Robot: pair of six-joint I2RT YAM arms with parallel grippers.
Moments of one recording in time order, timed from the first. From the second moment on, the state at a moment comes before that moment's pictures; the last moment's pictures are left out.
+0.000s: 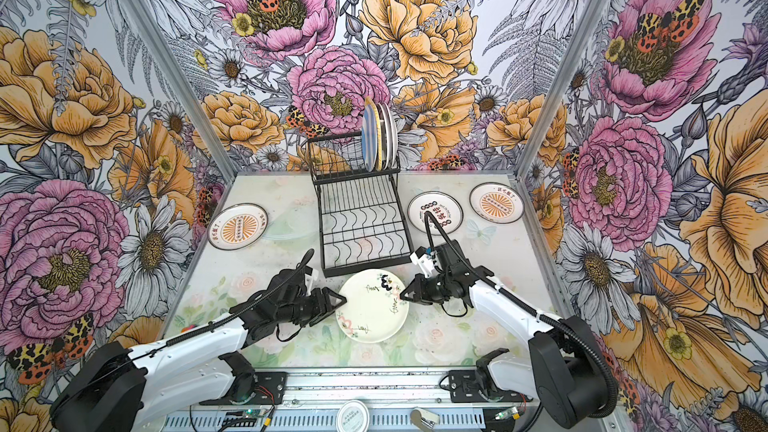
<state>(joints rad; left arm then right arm) -0.66 1.05 0.30 0.00 0.36 -1.10 0.39 1.22 0.62 -0.42 -0.77 0.47</state>
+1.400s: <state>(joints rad) -0.63 1.05 0.28 0.37 0.46 -1.19 0.37 1.22 0.66 -0.36 -0.92 0.52</state>
